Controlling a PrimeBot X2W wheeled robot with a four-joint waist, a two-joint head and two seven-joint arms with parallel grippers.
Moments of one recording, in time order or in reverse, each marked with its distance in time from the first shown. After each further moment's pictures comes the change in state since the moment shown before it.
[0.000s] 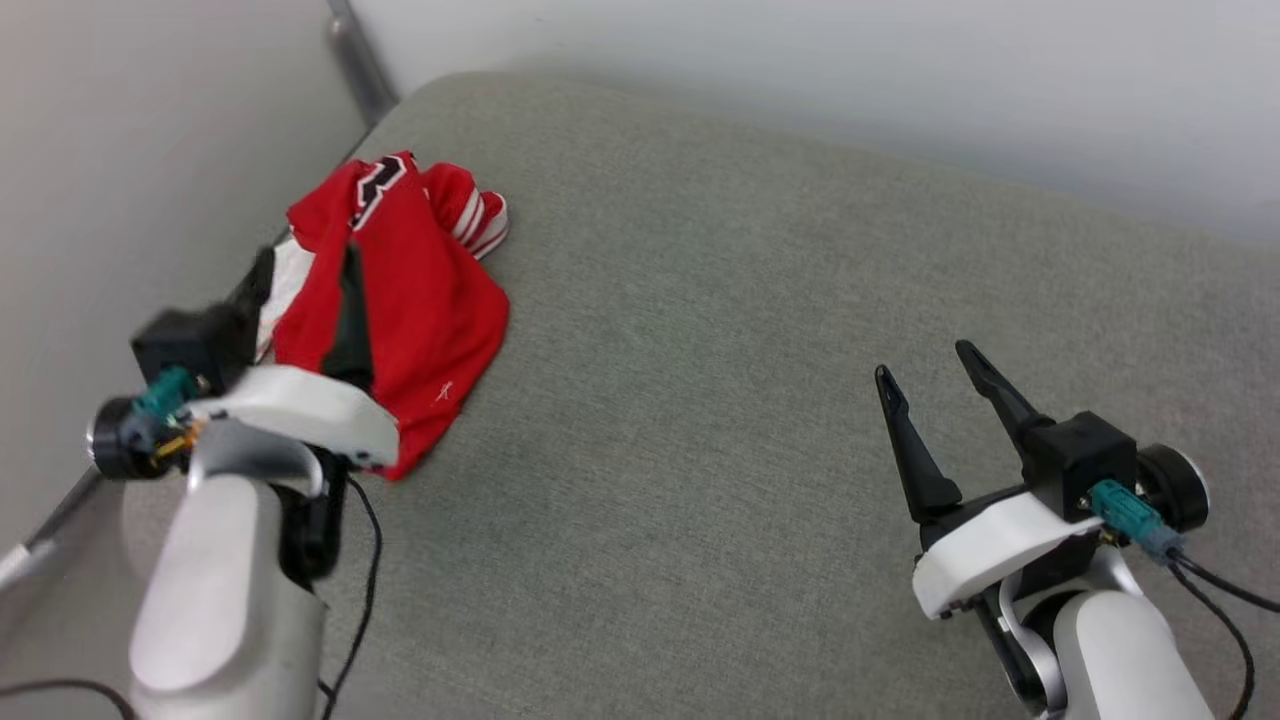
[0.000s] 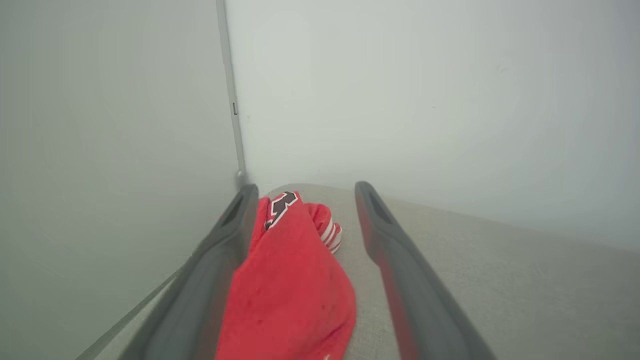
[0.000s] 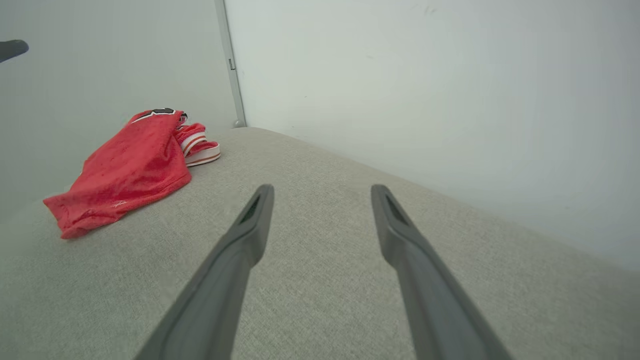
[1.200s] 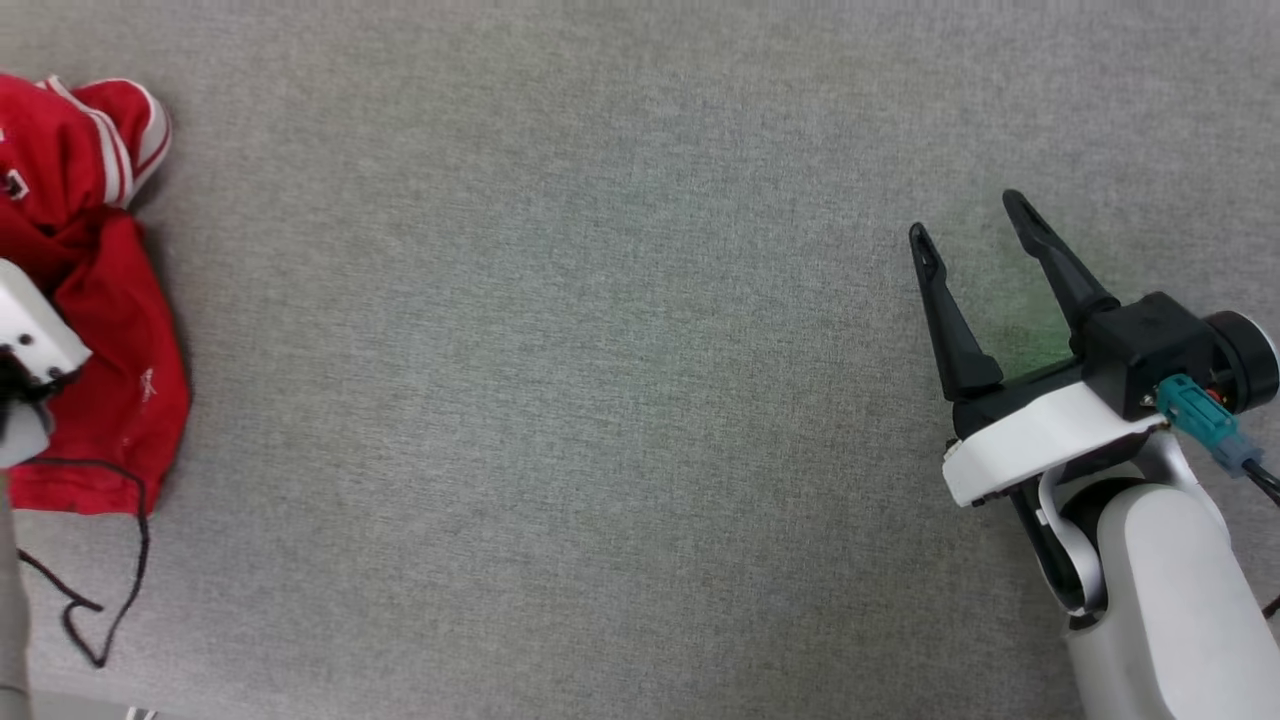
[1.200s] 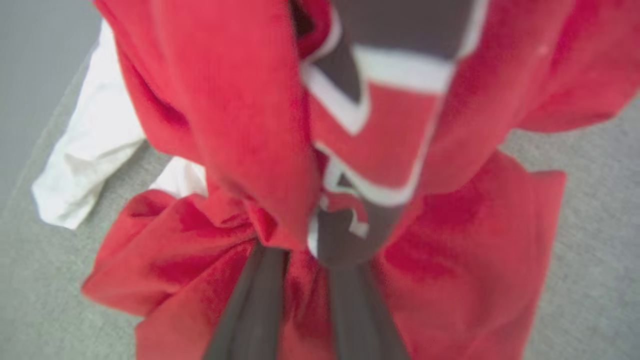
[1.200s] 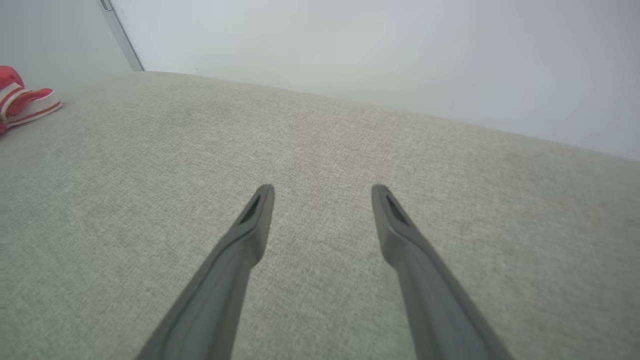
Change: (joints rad) left arm -0.363 0.355 0.172 0.458 -0.272 -0.024 0.761; right arm -0.176 -0.040 -0.002 -0.065 -0.004 0.000 0.018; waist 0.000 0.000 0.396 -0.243
